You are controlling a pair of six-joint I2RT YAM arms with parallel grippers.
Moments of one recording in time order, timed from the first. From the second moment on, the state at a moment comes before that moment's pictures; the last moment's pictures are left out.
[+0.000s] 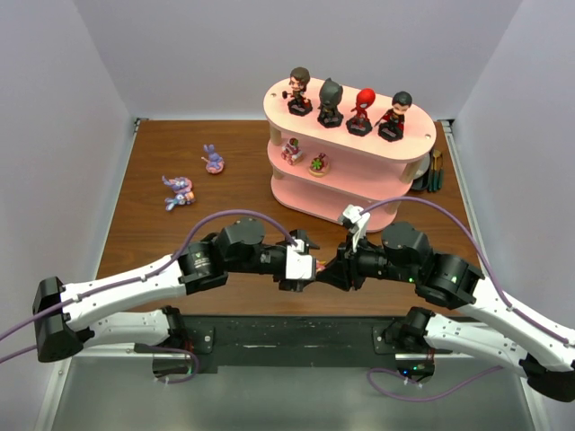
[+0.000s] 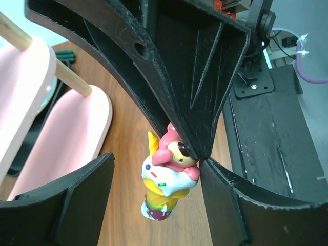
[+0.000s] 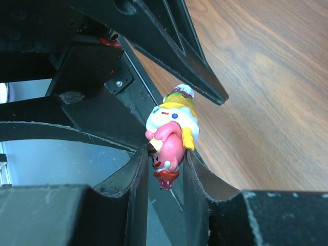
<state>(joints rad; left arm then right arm) -1.13 1.07 0.89 -0.13 0.34 0.45 0.99 0.73 0.87 -0.59 -0.20 0.39</state>
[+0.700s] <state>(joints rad) -1.13 1.11 0.94 -0.26 0.33 0.45 0.99 0.71 0.86 -0.59 -0.20 0.38</state>
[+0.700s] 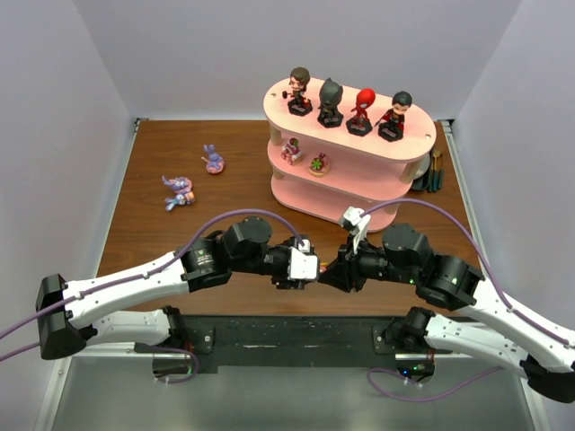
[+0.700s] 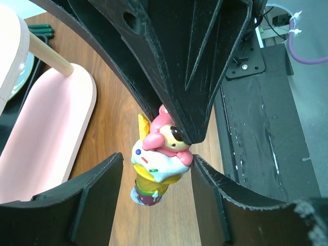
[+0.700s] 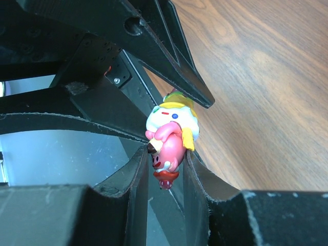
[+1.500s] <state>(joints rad) -1.13 1.10 0.89 -0.21 0.31 0.39 0.99 0.72 0.85 -0.58 -0.17 0.38</state>
